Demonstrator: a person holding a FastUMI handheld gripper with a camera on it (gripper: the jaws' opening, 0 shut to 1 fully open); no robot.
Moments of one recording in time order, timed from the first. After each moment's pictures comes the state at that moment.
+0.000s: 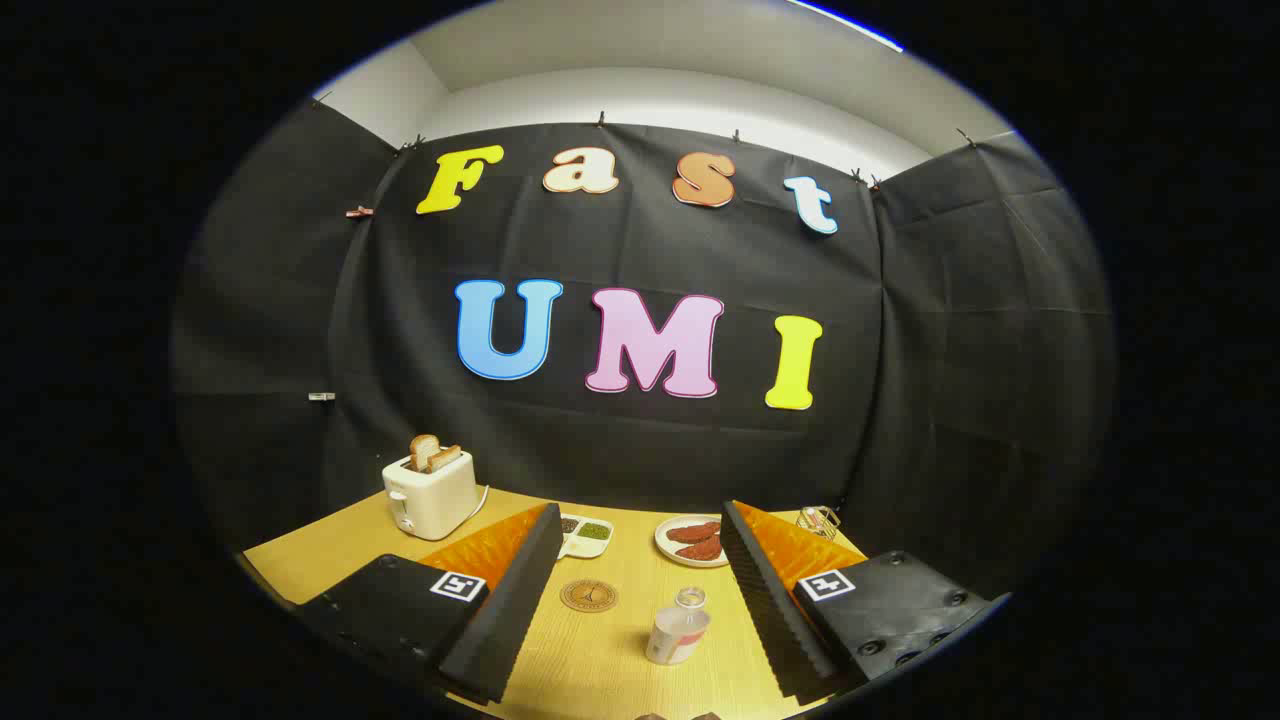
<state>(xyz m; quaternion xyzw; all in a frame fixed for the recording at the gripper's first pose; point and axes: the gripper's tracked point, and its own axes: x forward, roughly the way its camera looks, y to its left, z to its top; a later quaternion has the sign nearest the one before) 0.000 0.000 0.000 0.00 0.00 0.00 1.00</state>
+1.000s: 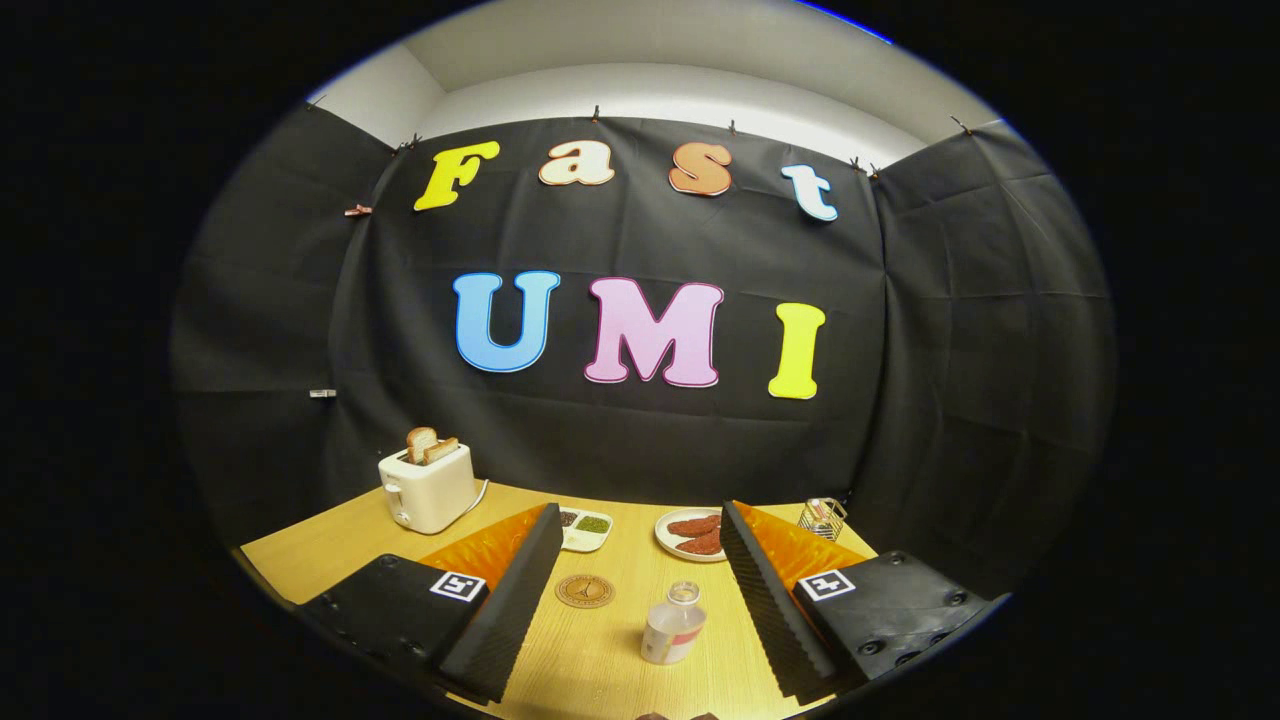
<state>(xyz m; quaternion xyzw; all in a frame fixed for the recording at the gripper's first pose) 0.012 -0.016 -0.022 0.01 0.01 0.01 1.00</state>
